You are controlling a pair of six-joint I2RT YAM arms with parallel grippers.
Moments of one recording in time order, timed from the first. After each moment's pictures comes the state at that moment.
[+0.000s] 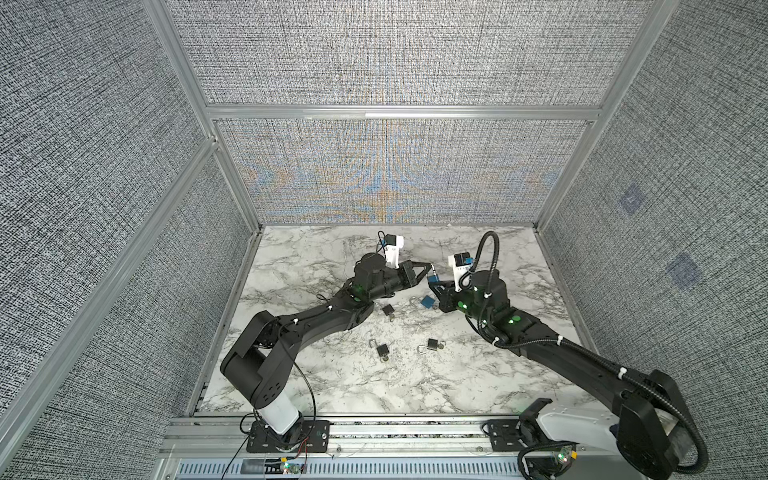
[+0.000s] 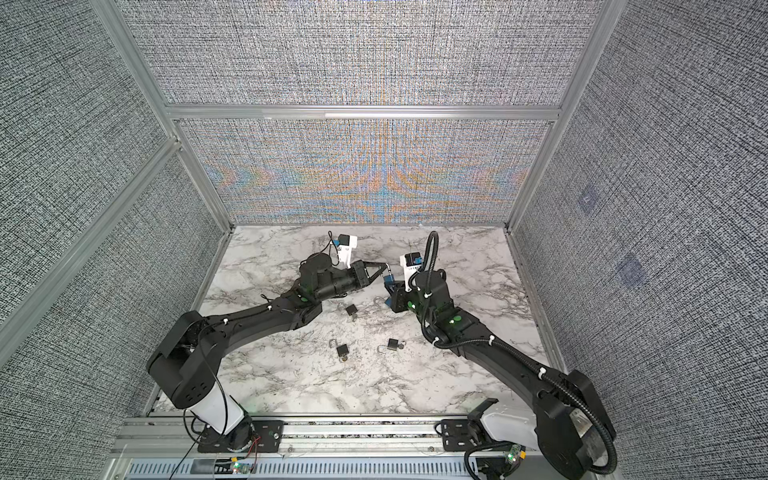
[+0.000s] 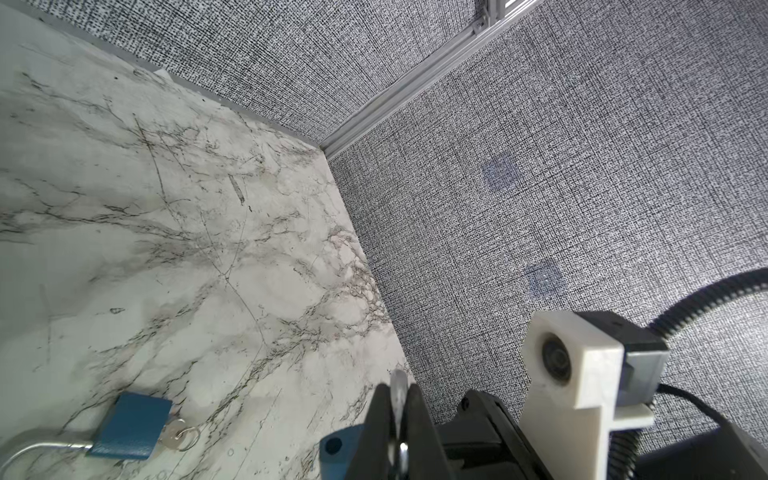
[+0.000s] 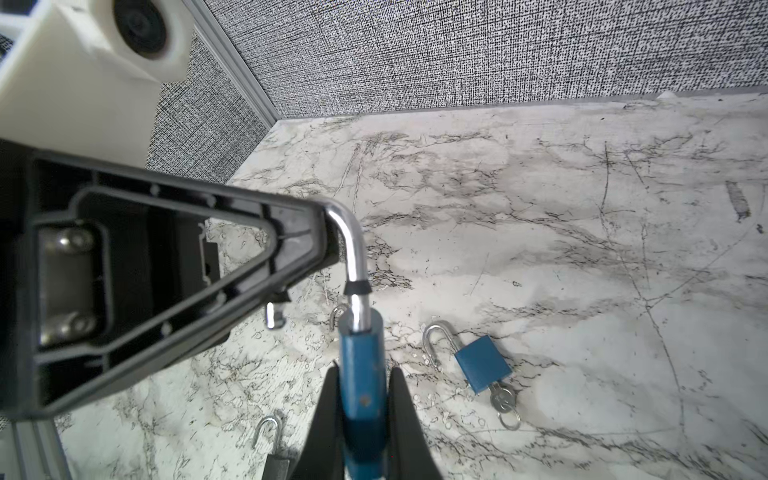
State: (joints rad) left arm -0.71 1.65 0.99 0.55 0.42 -0.95; right arm 0.58 1.20 0.76 0.04 -0.06 0.38
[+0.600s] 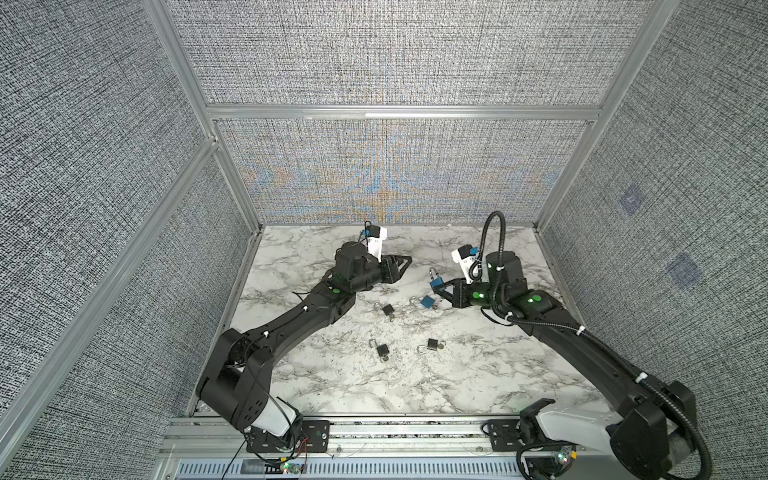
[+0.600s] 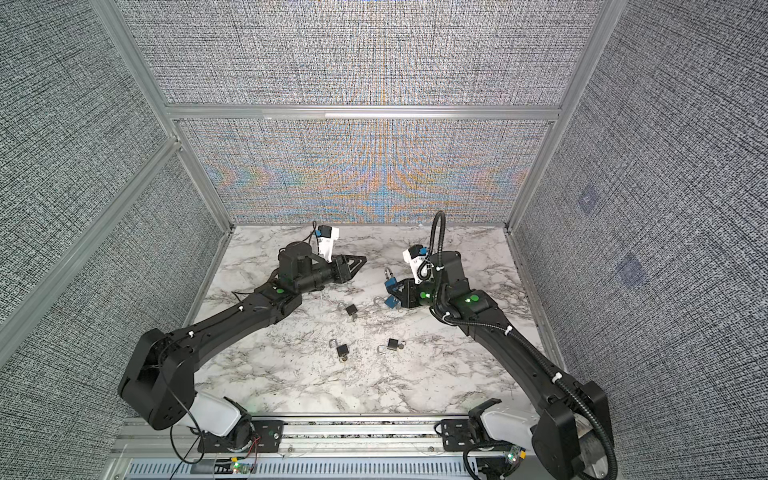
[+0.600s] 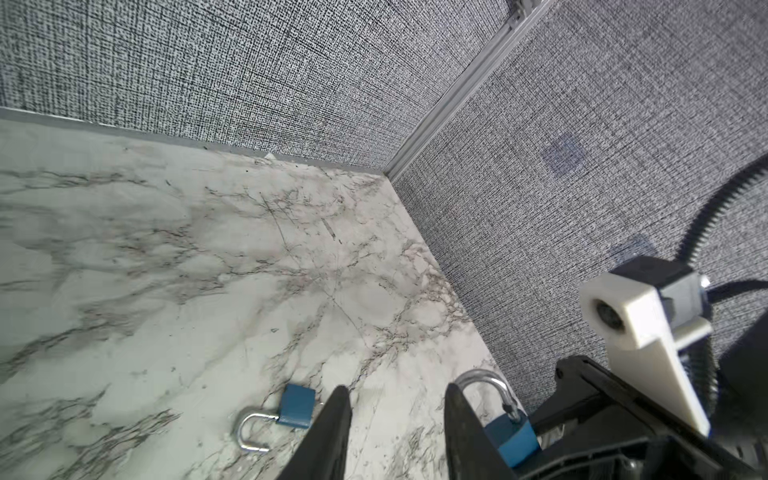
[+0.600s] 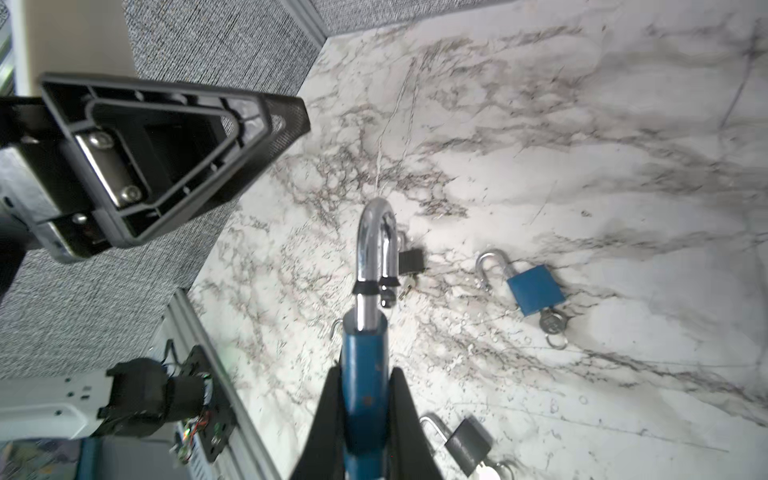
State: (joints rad) left arm -0.59 1.49 1.02 0.22 0.41 -0.59; right arm 0.42 1.23 0.98 -0.38 -0.52 0.35
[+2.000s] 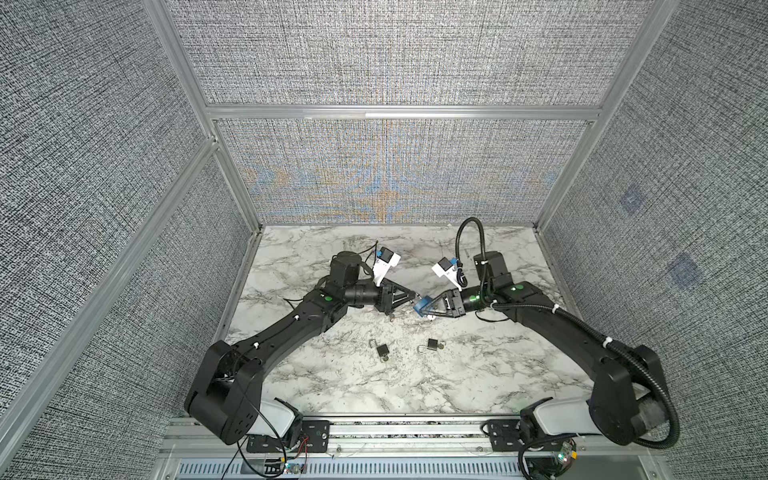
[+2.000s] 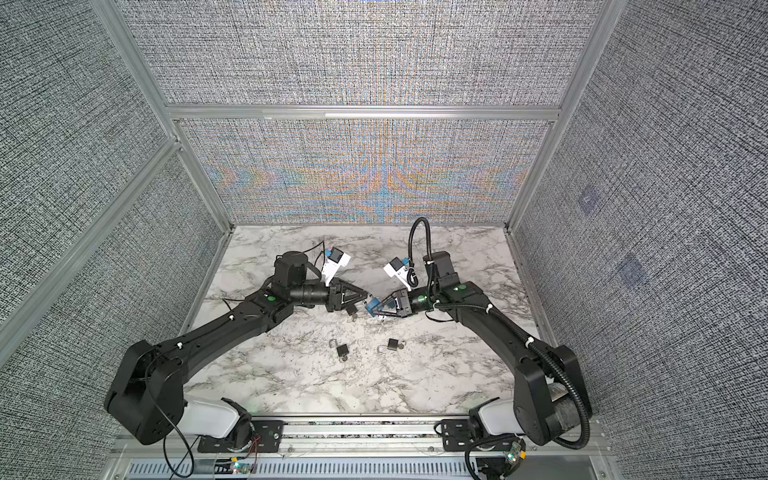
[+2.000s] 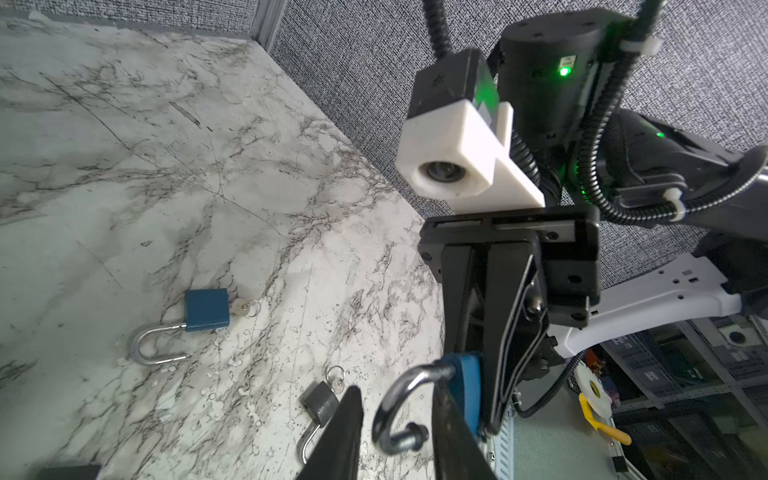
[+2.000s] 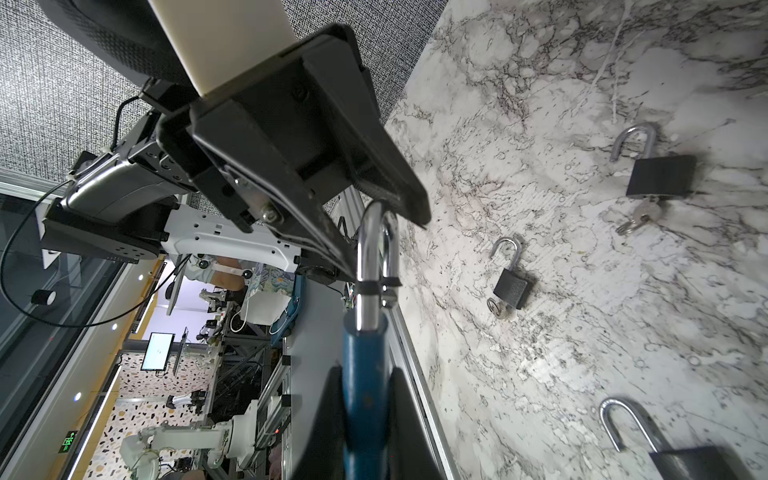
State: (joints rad) left arm -0.57 1.42 0.93 0.08 0.86 -0.37; right arm 0.39 1.39 0.99 -0.40 -1.13 0.30
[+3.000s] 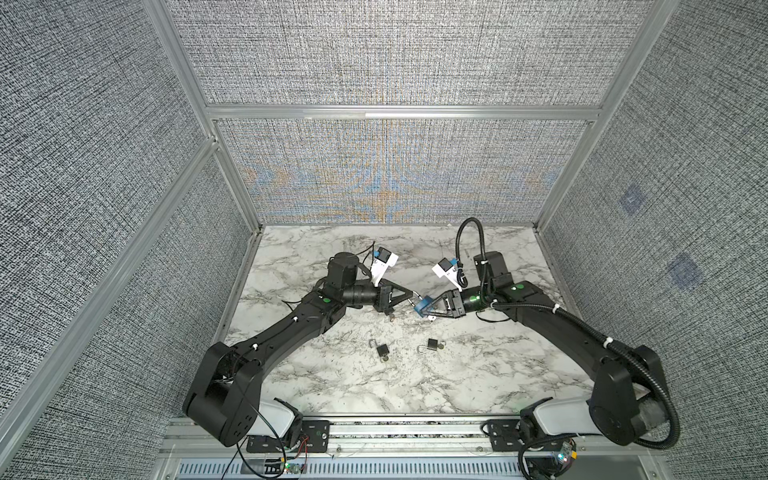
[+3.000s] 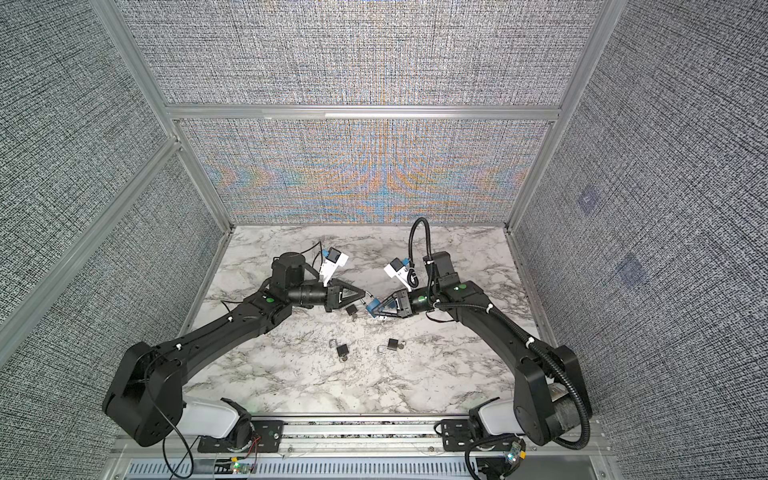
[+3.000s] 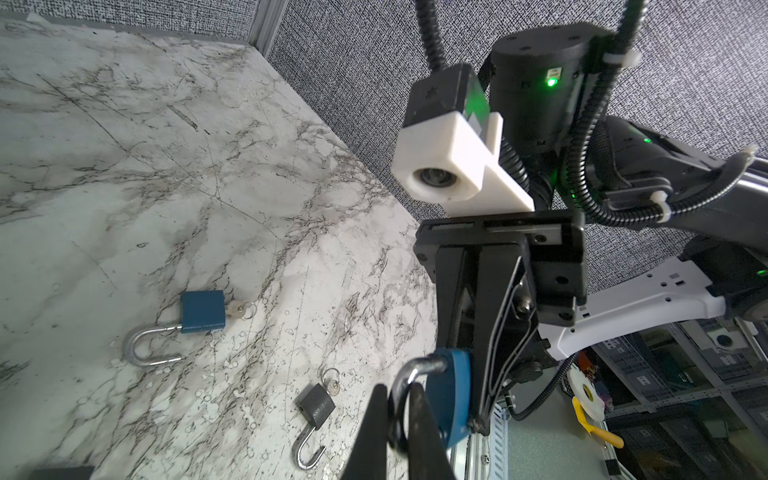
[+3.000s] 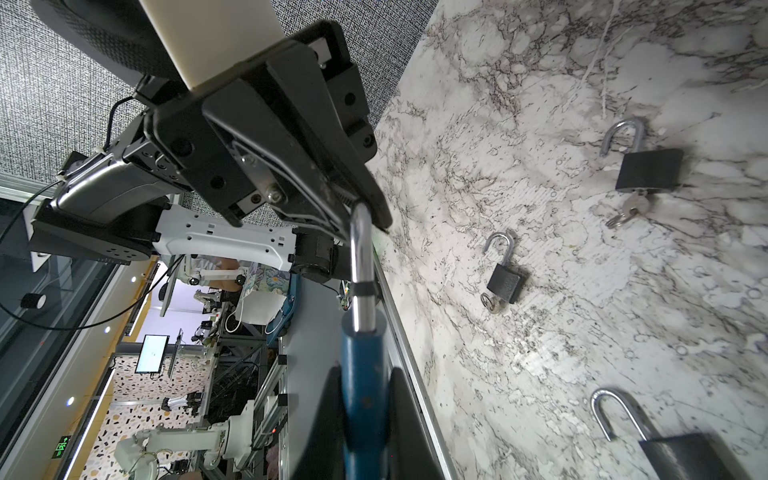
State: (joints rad) left arm -0.57 1.42 0.90 0.12 0.87 -0.40; right arm 0.39 1.39 1.00 -0.43 -1.11 0.29
